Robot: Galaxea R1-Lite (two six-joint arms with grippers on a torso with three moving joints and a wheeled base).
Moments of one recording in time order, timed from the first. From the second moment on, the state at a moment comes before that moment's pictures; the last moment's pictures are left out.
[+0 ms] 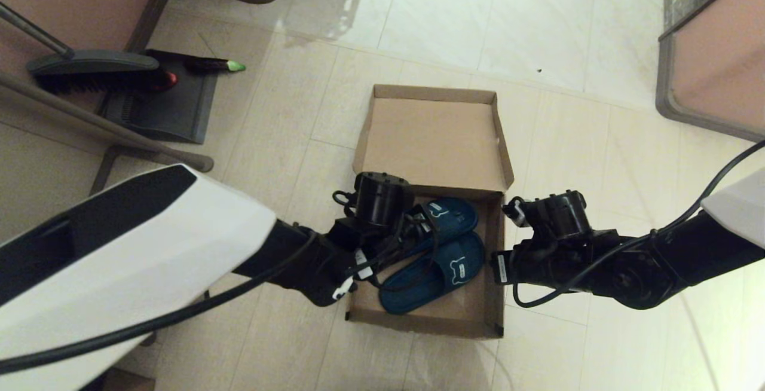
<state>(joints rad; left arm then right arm) -0.77 2.23 -1.35 -0.56 0.17 -0.82 0.36 1.99 -0.90 -0.42 0.00 0.21</state>
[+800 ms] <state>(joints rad) -0.77 2.61 -1.84 -0.42 0.20 -0.73 0.30 1.79 -0.69 -0.42 -0.04 0.38</state>
